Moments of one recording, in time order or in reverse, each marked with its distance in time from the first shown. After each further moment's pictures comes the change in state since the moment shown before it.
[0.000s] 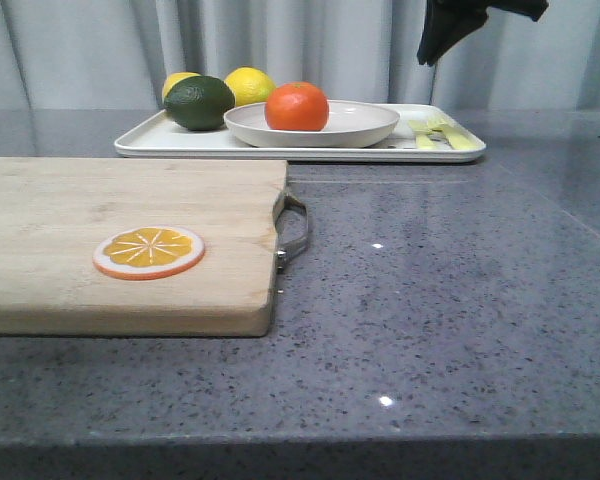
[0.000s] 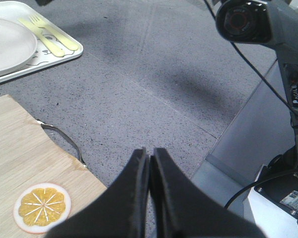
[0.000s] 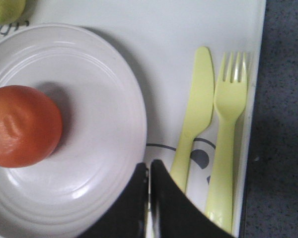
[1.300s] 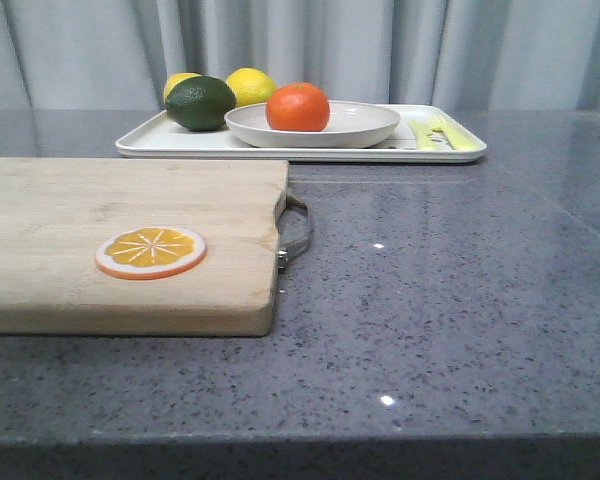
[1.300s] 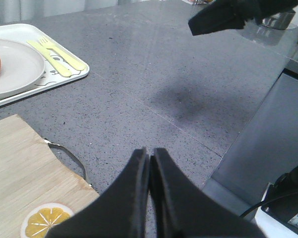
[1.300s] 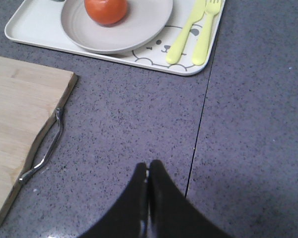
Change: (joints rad) left arm 0.000 -0.001 0.001 0.012 -0.063 0.000; right arm 0.029 -1.334 1.456 -0.002 -0.415 -0.181
